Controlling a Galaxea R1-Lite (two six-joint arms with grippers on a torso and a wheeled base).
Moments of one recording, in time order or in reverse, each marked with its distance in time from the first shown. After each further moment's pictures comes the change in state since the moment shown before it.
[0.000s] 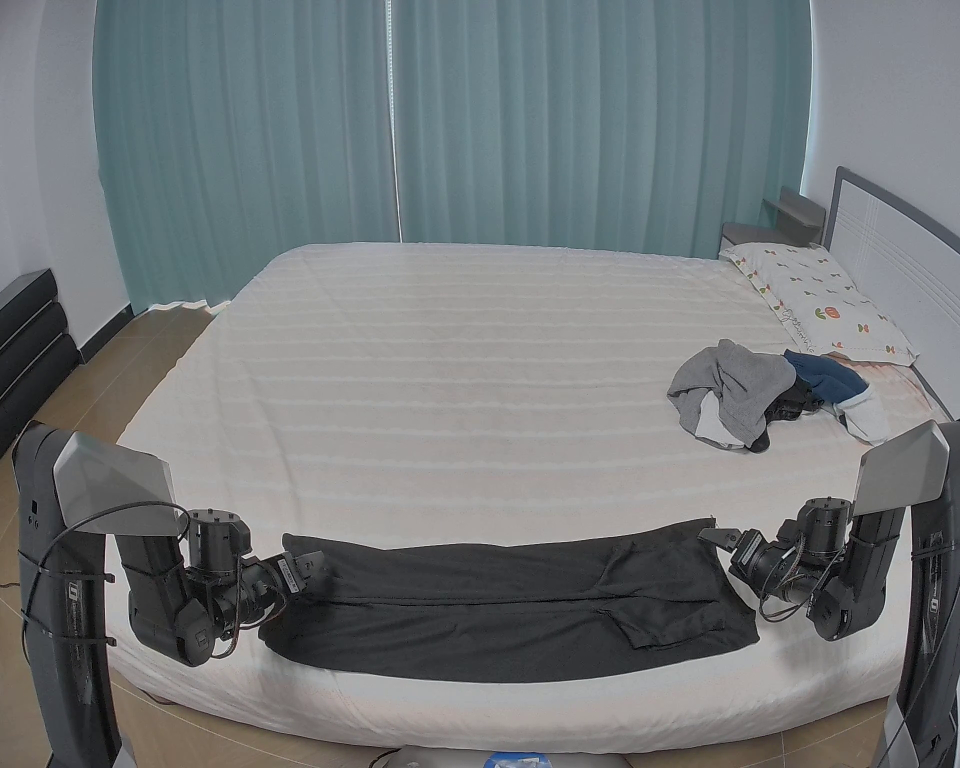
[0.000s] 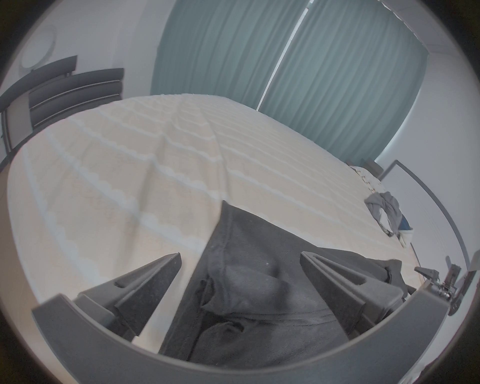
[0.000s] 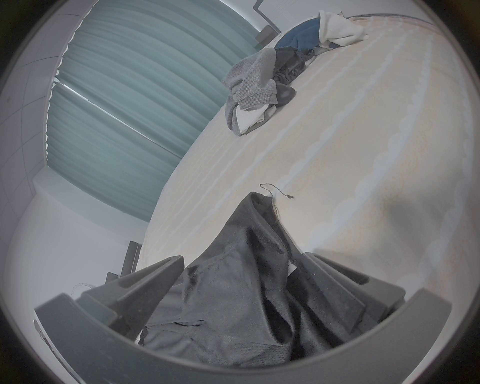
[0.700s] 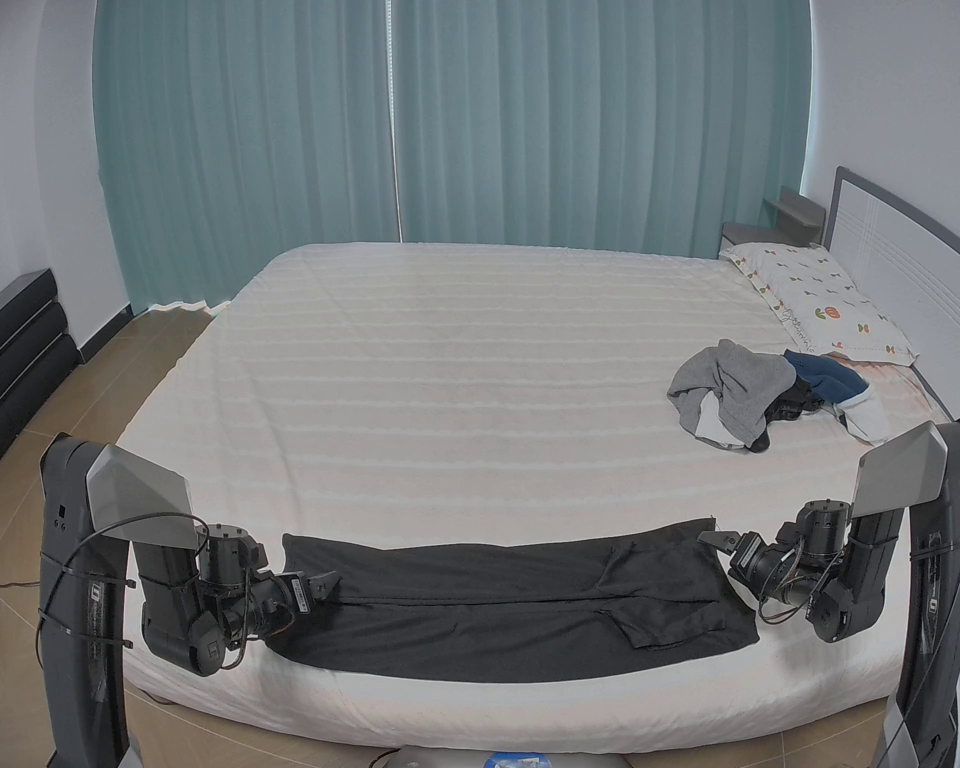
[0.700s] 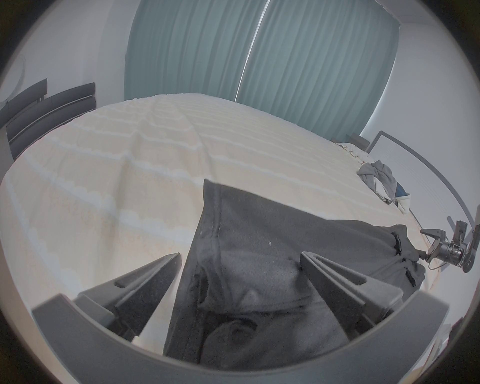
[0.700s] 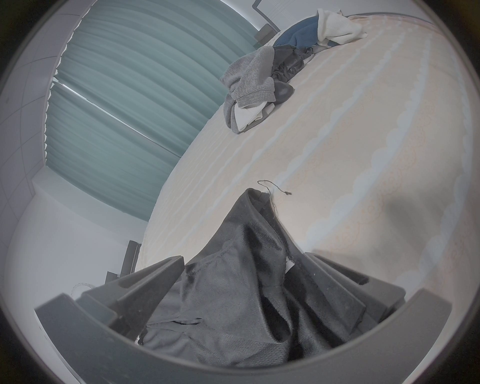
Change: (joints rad) left arm 0.005 0.104 -0.023 -0.072 -0.080 0.177; right arm 0.002 0.008 0.005 -0.003 0.000 0.000
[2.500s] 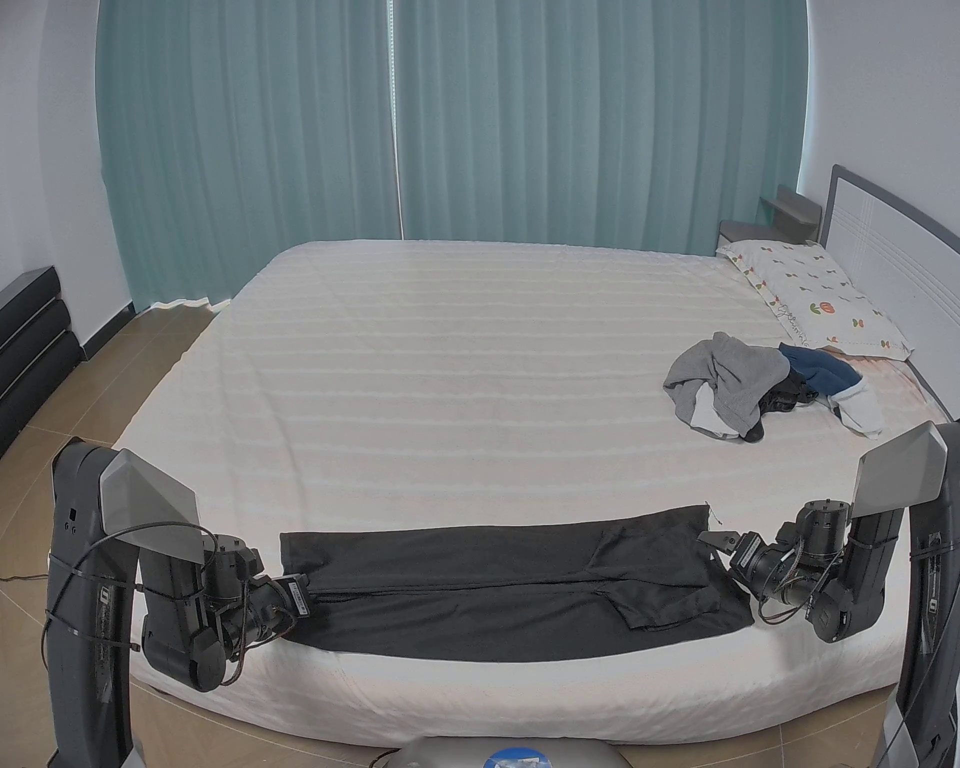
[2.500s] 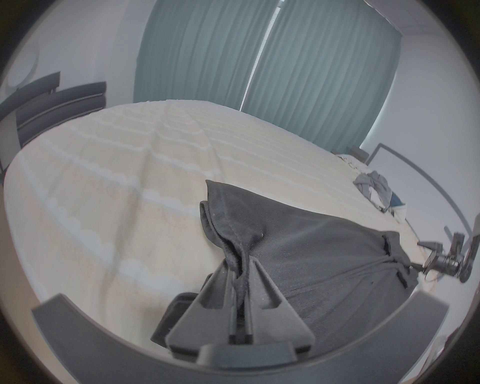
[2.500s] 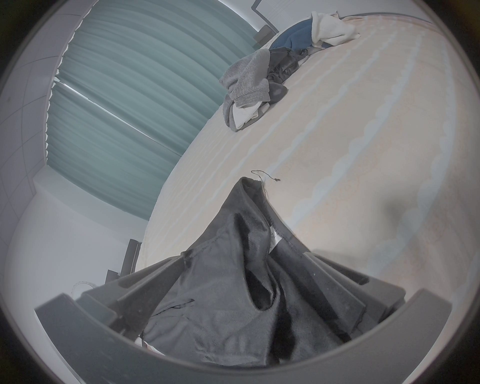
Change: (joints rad) left arm -0.012 0.035 0.074 -0.165 0.038 -0.057; right arm 0.000 0.000 0.000 -0.001 0.000 0.000
